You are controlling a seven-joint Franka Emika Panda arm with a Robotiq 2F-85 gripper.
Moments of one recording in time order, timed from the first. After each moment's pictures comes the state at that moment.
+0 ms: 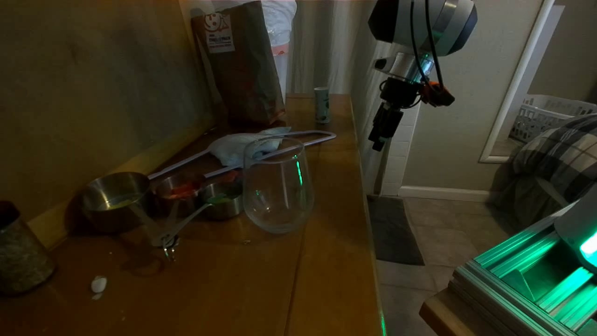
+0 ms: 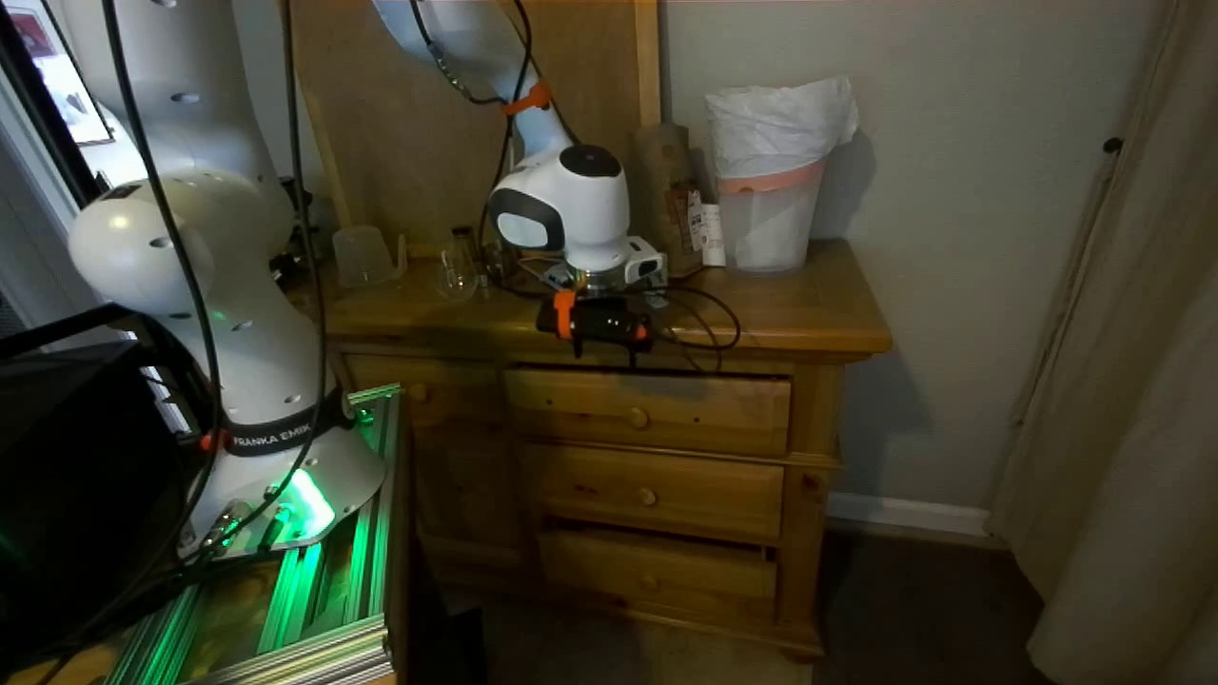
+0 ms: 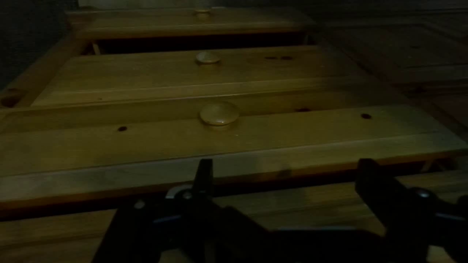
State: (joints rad) arm -0.09 0.19 0.30 -2.63 0.93 2.84 -1.64
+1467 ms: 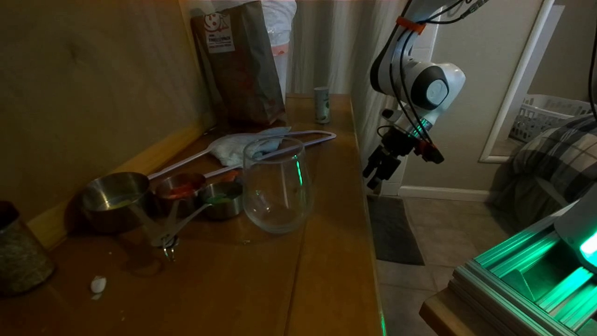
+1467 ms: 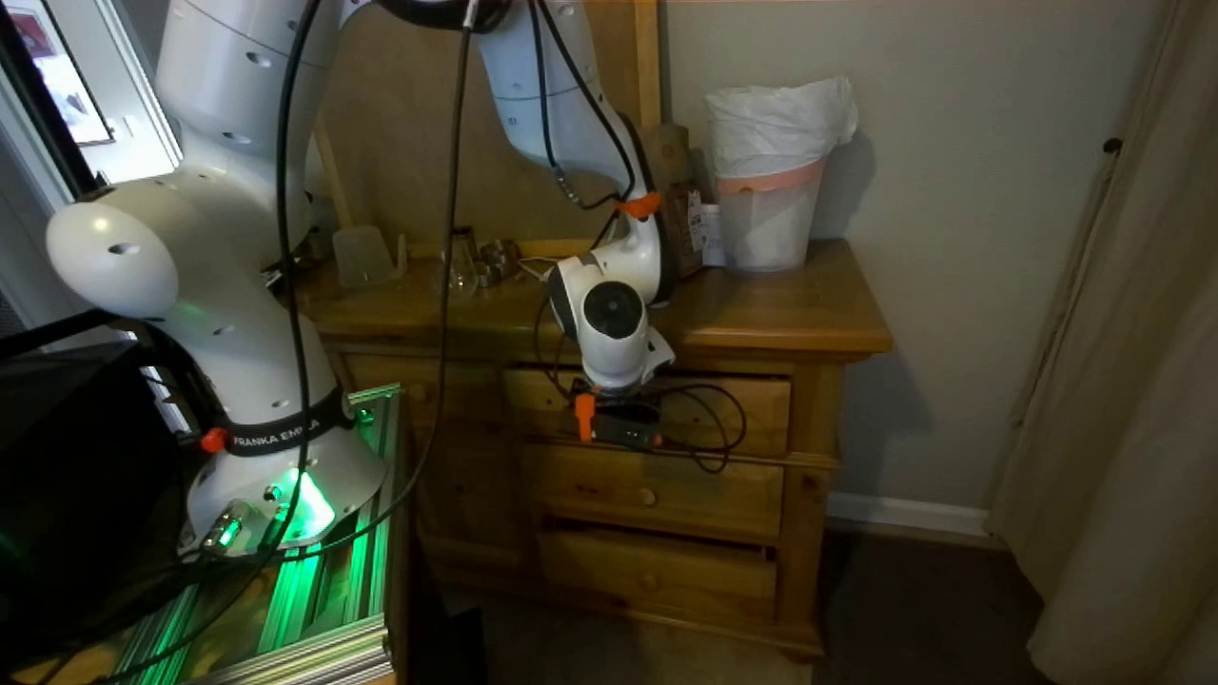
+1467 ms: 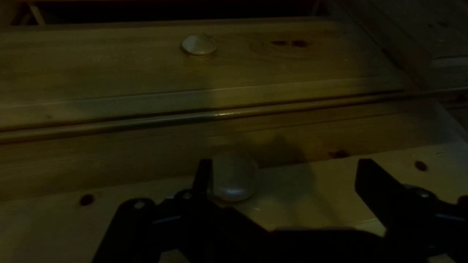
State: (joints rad) arm -0.30 0.64 0.37 -2.39 1.53 2.80 -2.51
